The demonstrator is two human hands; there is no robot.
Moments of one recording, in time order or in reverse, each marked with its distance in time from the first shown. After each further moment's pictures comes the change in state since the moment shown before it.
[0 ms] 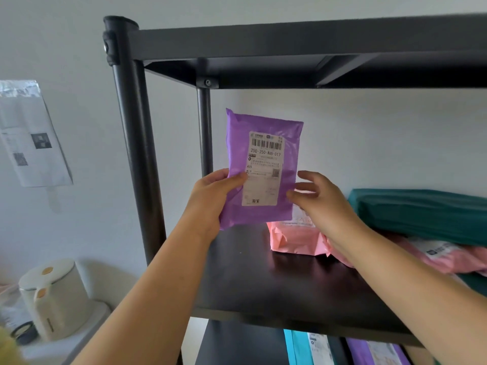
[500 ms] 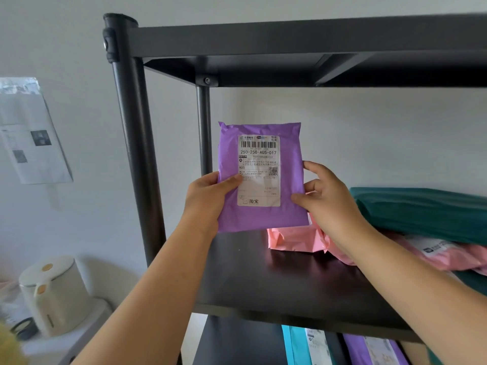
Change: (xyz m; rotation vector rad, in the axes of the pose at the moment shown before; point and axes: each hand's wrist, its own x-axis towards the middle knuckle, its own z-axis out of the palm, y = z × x) left_hand 0.003 -0.008 -0.002 0.123 0.194 -0.010; right_hand -0.006 0.001 -0.010 -0.125 0.047 -0.101
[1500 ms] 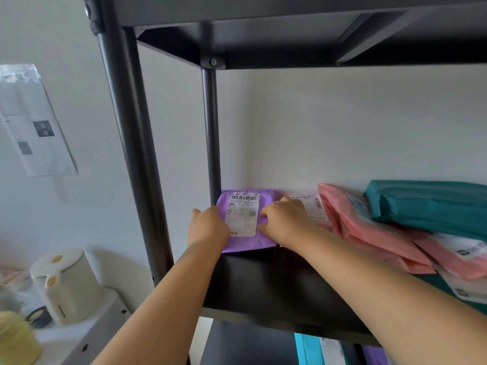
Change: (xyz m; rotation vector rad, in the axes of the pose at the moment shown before) left_hand 0.037 -0.075 -0.027 1.132 0.126 -0.086; right_hand 0.033 0.037 0.101 -0.916 -0.421 -0.182
